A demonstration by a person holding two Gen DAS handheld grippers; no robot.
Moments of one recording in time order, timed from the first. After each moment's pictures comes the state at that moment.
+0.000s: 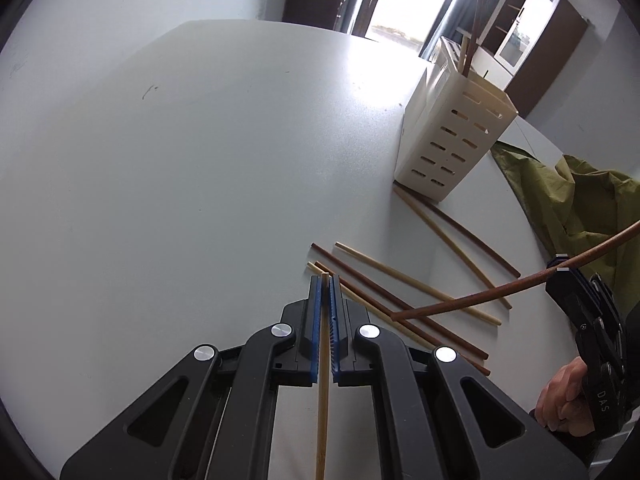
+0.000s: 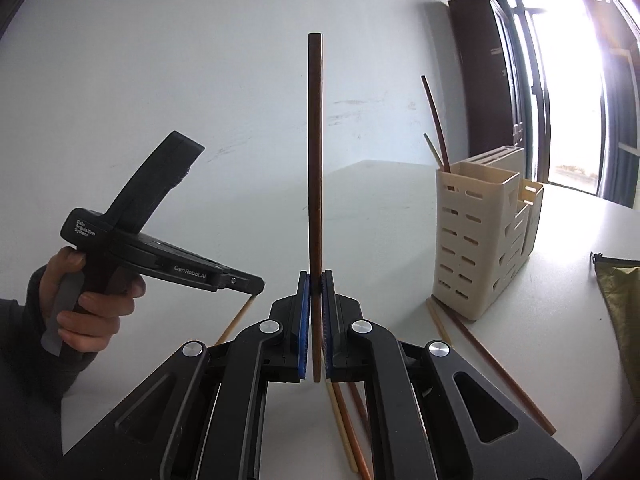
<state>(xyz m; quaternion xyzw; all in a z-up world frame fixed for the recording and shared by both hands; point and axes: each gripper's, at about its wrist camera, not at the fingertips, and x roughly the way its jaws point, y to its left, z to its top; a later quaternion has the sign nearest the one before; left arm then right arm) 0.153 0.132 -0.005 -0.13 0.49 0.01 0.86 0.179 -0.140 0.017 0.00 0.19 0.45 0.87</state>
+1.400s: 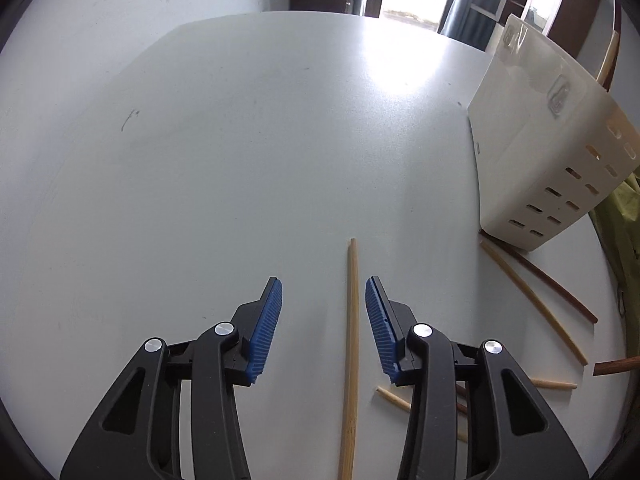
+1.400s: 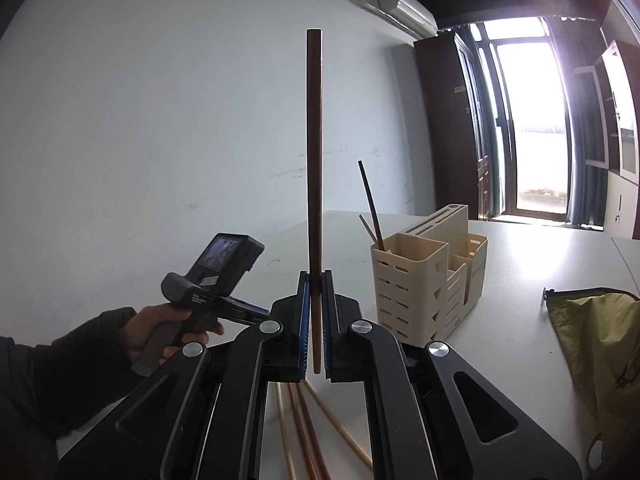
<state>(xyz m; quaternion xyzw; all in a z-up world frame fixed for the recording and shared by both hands) 0.275 0.158 -0.072 -0.06 0.52 0.04 0.85 0.198 -0.187 0.054 0.04 0.14 0.40 0.91</state>
